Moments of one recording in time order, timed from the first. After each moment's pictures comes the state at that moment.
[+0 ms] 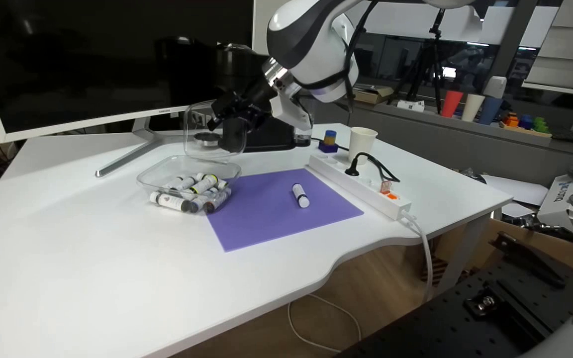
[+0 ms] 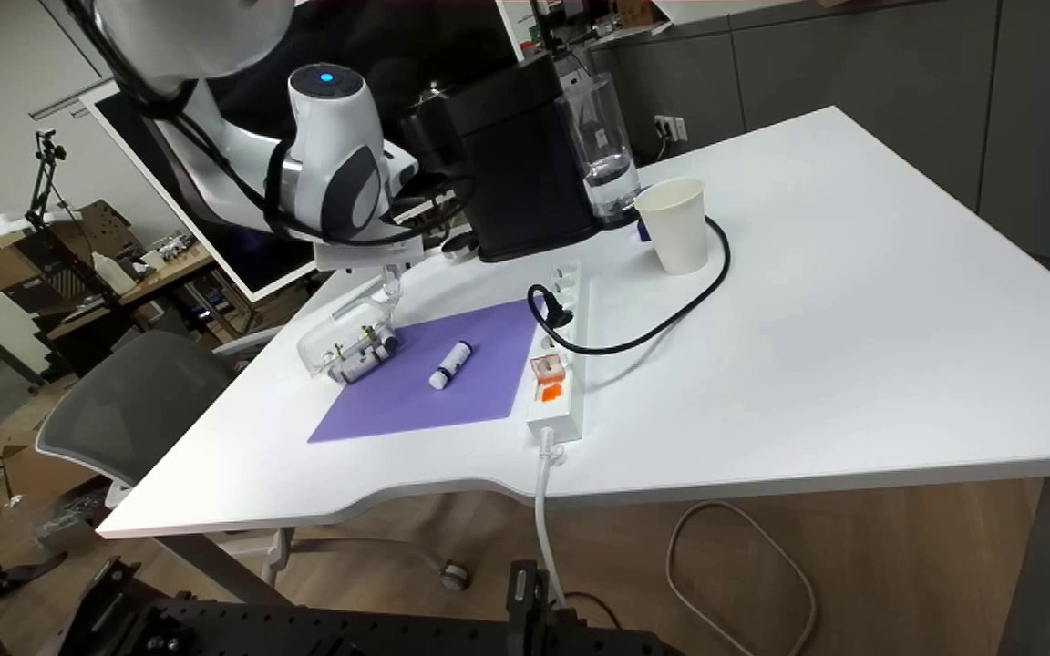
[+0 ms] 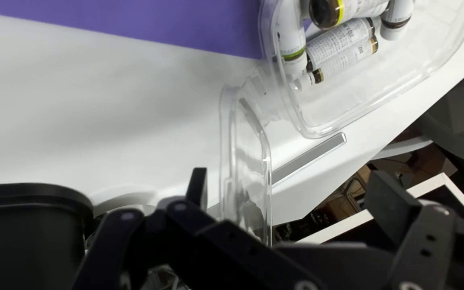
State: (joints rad) arm -1.00 0.95 0.97 -2.17 -0.36 3.06 -0.38
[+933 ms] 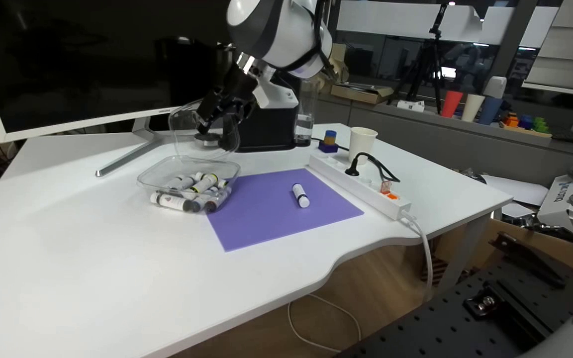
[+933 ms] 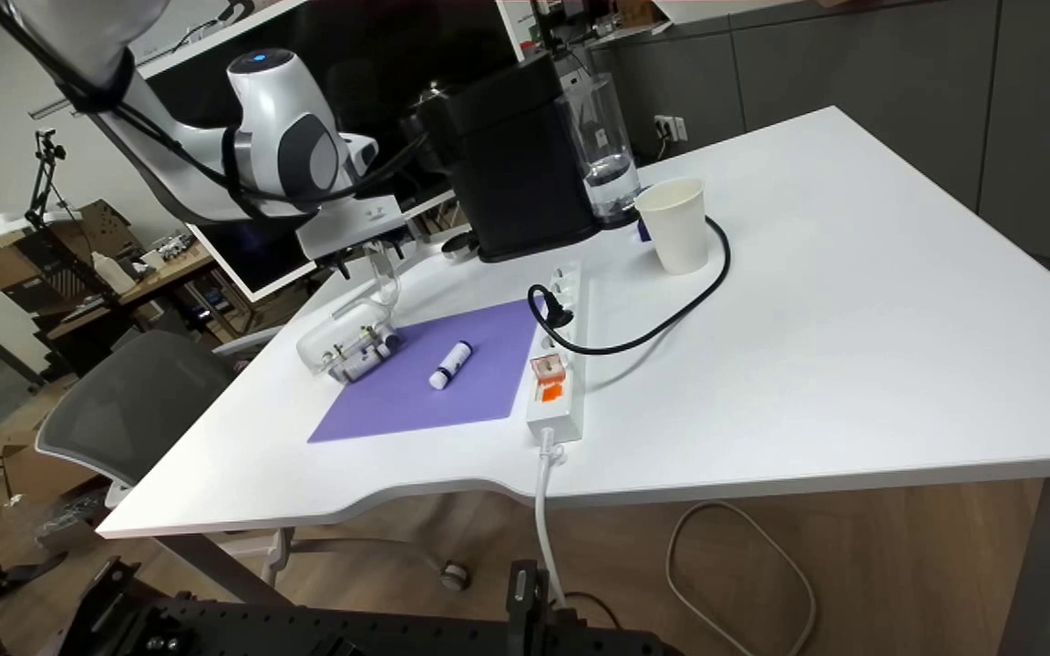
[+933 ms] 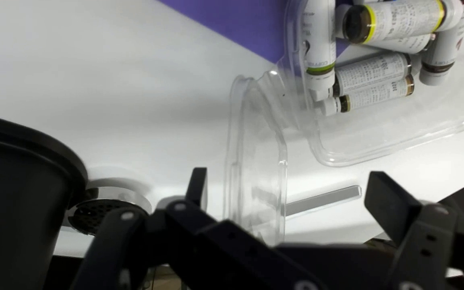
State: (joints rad) arm -0.65 0.70 0.73 -2.11 -0.27 3.01 -0.42
